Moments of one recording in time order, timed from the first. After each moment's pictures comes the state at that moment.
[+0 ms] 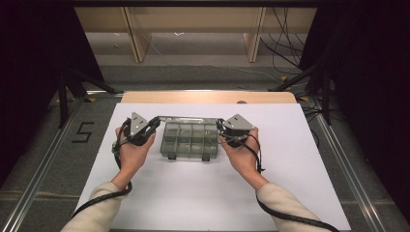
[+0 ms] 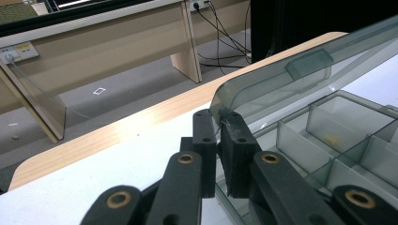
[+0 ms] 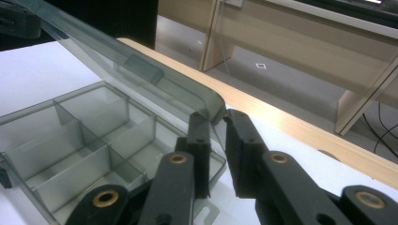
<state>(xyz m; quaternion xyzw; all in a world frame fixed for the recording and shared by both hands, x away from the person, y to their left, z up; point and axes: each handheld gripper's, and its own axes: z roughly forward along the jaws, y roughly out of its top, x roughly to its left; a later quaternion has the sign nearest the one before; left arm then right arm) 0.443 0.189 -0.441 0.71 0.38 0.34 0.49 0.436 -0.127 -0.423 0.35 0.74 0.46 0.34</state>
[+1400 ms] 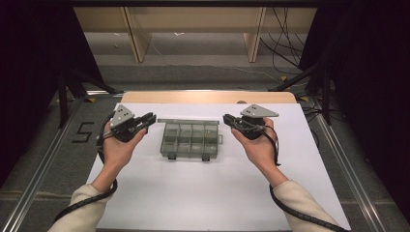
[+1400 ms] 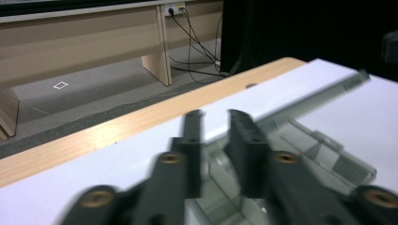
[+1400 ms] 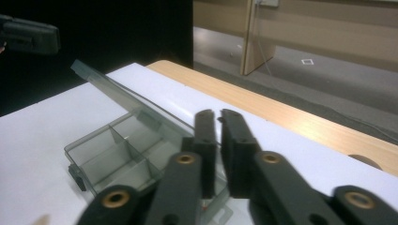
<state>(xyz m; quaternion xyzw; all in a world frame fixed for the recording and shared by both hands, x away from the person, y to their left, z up) 0.430 0.209 -0.388 0.70 0.39 0.27 0.53 0.442 -0.165 -0.385 0.34 0.75 0.52 0.23</state>
